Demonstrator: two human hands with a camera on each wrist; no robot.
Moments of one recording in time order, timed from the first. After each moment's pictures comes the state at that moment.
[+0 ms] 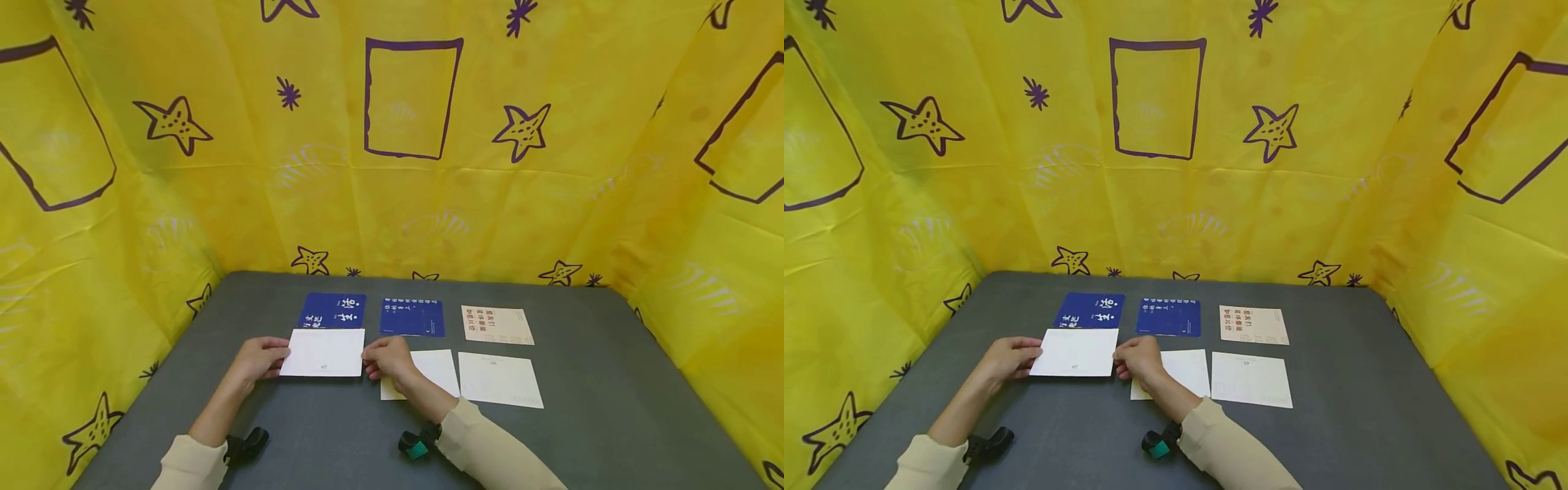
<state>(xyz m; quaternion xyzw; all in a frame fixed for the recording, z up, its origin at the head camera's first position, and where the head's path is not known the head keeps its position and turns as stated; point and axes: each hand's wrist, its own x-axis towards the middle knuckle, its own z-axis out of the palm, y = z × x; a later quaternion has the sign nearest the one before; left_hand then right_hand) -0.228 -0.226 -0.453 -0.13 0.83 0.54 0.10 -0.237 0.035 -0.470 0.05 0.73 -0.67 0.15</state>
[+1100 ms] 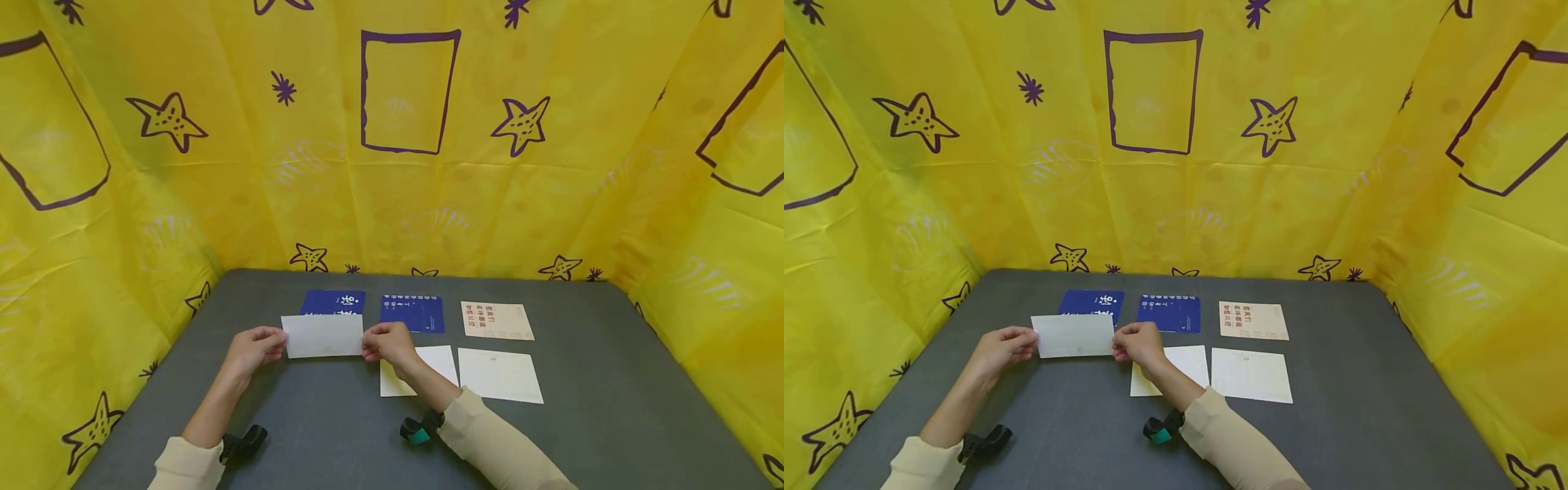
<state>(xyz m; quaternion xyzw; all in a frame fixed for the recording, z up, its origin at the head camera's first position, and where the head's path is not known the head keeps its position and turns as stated) -0.228 -0.229 -0.439 -0.11 0.79 0.60 0.05 -0.248 0.042 -0.453 0.00 0.71 -0.69 0.13</state>
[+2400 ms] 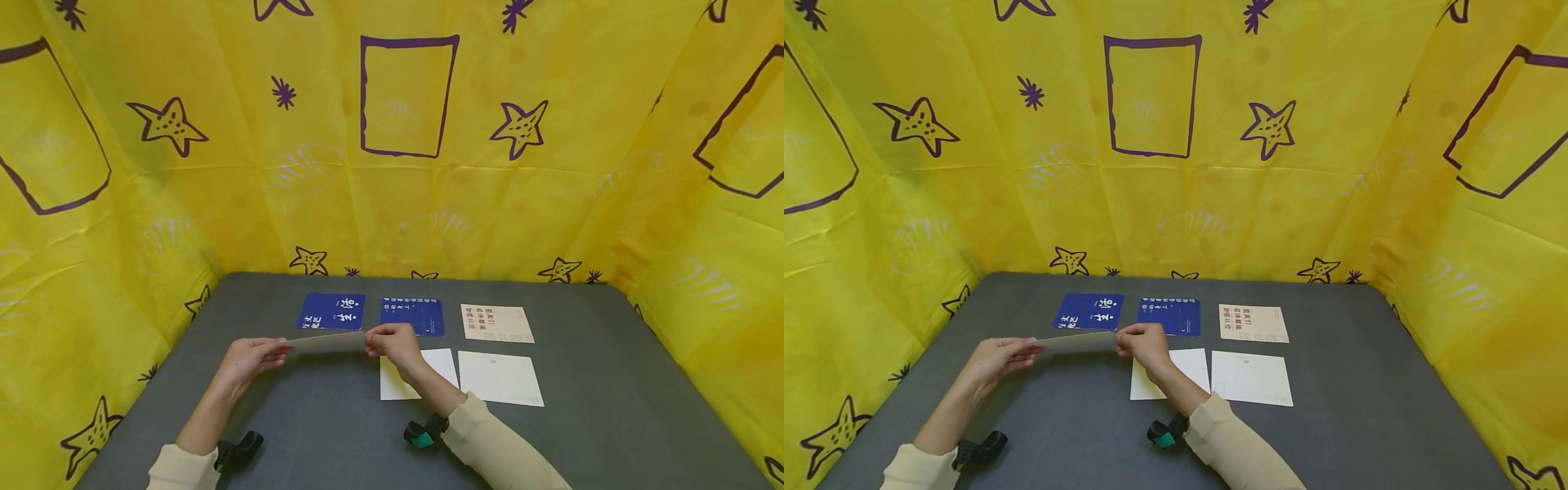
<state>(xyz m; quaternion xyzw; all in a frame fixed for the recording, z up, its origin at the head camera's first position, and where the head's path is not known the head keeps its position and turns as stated) -0.225 -0.239 -0.443 -0.07 0.73 0.68 0.10 -0.249 0.050 -0.457 -0.02 0.68 -0.72 0.10</state>
